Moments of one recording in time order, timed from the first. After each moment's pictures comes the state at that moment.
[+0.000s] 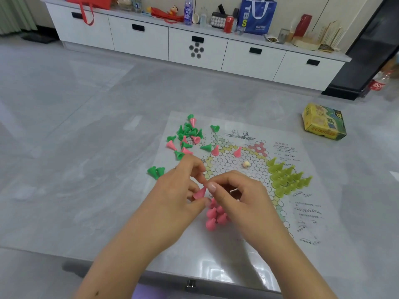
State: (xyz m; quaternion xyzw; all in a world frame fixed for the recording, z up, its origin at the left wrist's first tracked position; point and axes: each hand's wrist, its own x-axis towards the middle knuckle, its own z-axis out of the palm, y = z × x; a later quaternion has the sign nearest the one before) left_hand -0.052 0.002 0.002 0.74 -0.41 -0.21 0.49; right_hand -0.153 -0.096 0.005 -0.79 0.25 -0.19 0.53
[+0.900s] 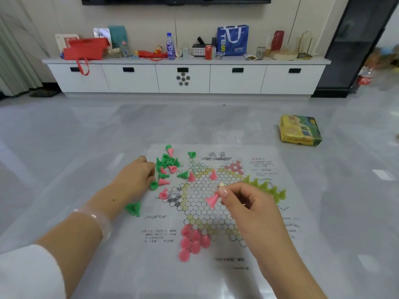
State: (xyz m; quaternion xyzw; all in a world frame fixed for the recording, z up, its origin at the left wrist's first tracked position) left_hand 0.060 -0.074 -0.016 0.89 -0.45 -0.03 0.05; right_hand -0.191 -0.134 0.030 -0.70 0.30 -0.30 0.58
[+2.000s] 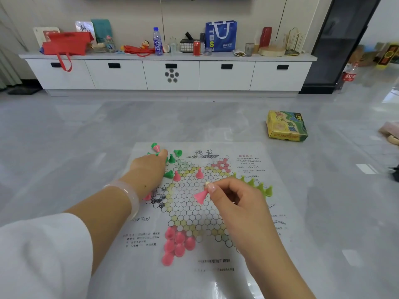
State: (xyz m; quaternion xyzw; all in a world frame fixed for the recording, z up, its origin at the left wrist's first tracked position) left_hand 0.041 -0.142 -0.028 0.89 -0.45 0.00 -0.11; right_hand -0.193 -0.141 0.031 -0.71 0.31 -0.30 0.55
